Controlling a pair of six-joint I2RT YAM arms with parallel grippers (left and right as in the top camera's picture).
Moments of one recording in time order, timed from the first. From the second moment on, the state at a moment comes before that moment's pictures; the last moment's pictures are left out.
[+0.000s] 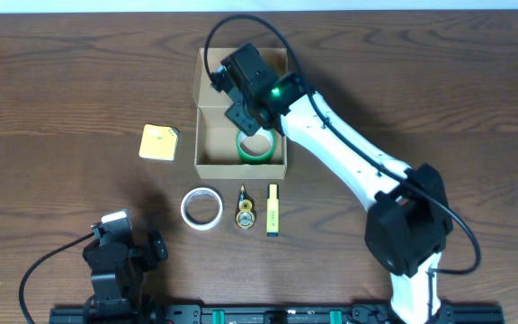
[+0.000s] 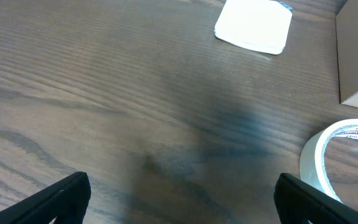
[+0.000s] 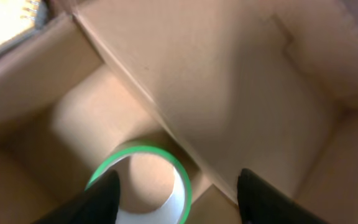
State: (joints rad) left arm 0.05 0.01 0.19 -0.85 -0.16 -0.12; right arm 0.68 2.05 1.85 -0.85 0.09 -0.17
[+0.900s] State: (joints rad) left arm 0.05 0.01 0.19 -0.85 -0.16 -0.12; right arm 0.76 1.40 1.08 -0.99 0.12 0.64
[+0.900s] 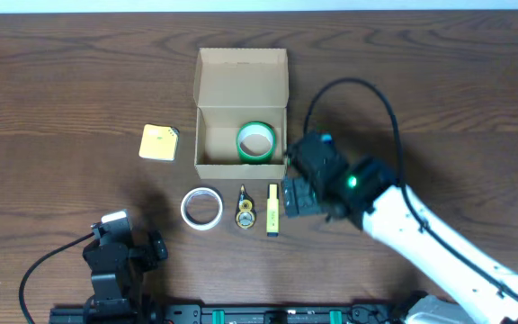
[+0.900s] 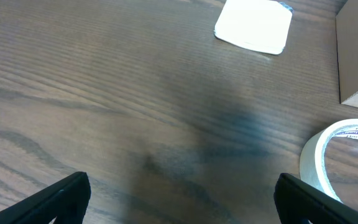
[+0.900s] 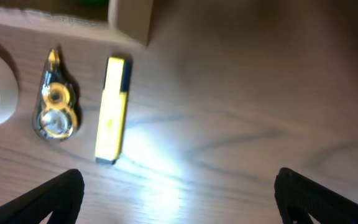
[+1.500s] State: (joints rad) left arm 0.05 0.01 0.19 -0.85 -0.16 -0.12; right arm 0.93 1.60 0.94 -0.68 0.15 1.20
